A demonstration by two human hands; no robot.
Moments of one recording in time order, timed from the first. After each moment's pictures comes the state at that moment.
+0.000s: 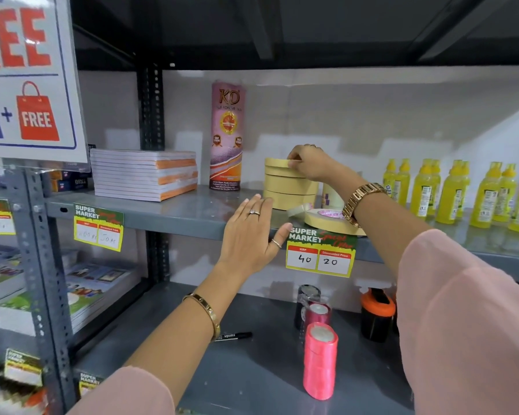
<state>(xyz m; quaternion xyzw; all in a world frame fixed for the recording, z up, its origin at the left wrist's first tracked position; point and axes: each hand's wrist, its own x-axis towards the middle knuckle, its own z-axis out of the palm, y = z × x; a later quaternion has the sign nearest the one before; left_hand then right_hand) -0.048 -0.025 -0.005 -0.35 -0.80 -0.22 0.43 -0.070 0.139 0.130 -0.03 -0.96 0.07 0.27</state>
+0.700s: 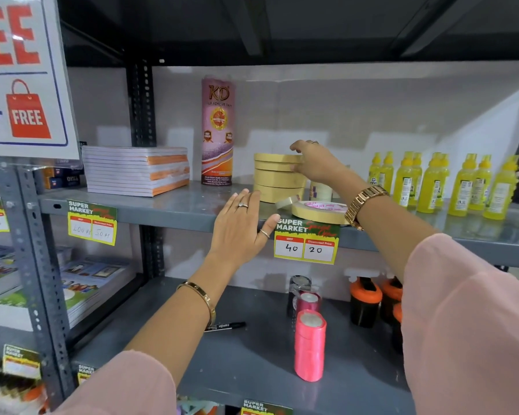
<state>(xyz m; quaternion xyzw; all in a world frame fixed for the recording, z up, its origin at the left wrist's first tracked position) -0.048 -0.026 -0.006 -0.34 -0.82 -0.20 0.41 -0.037 0.151 0.120 -0.05 -0.95 0.08 0.28</state>
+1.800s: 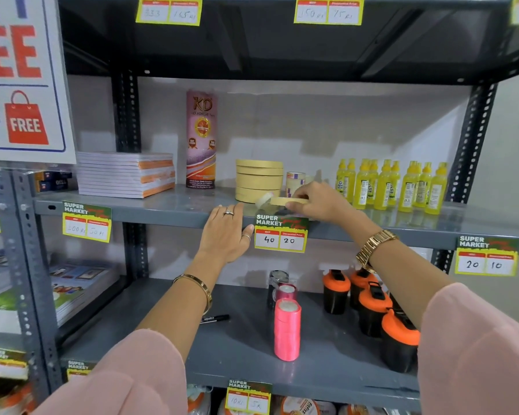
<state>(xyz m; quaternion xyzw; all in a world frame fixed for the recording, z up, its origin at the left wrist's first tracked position) -0.026 -0.033 -0.010 -0.36 -0.85 -0.17 0.35 0.063 0.154 0.070 -0.03 -0.96 0.06 0.26</state>
